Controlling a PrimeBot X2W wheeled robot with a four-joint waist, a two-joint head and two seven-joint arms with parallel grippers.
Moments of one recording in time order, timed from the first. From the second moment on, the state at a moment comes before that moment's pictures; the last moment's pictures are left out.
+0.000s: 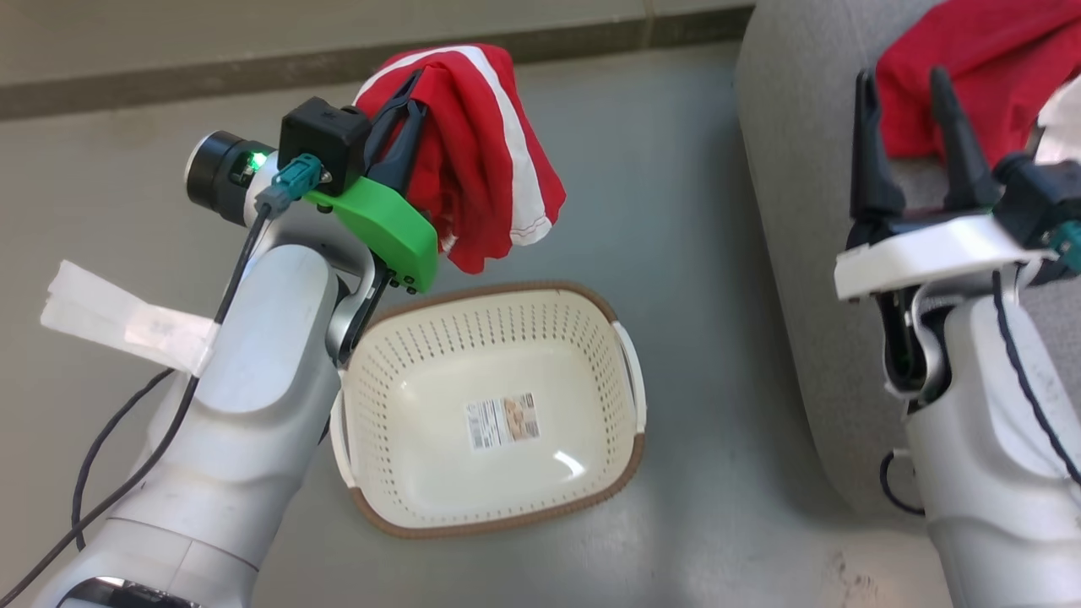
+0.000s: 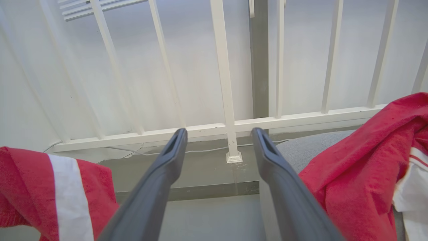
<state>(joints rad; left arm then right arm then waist) -0.82 0.05 -0.54 0.63 -0.32 -0.12 -0.23 -0.45 -0.06 0.05 0.26 0.18 0.05 -0.26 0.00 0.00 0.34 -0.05</state>
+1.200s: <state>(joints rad) -0.77 0.04 -0.59 0.54 -0.45 -0.12 -0.06 -0.24 -0.06 0.28 0.44 0.23 0.10 -0.26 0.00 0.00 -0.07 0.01</state>
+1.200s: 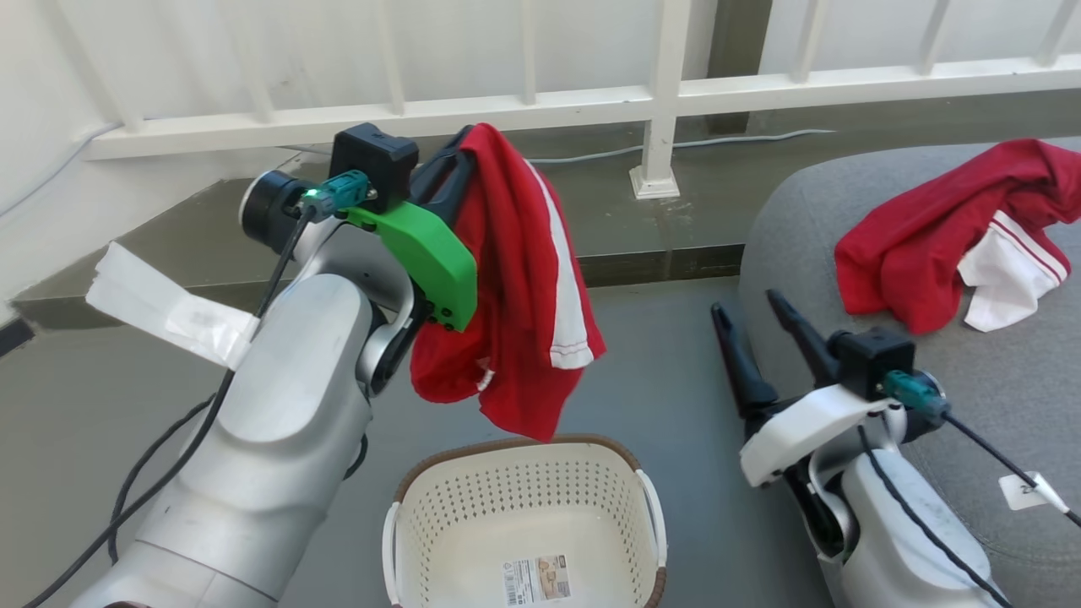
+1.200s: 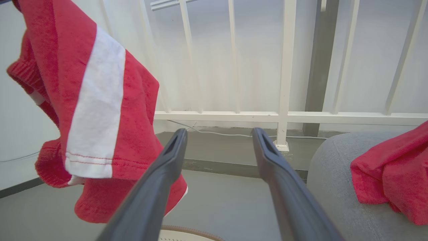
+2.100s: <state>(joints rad) -0.74 0.03 -0.72 0.38 -0.54 -0.12 0.00 -0.41 -0.06 0.67 0.51 0.40 0.12 -0.26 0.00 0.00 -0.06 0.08</state>
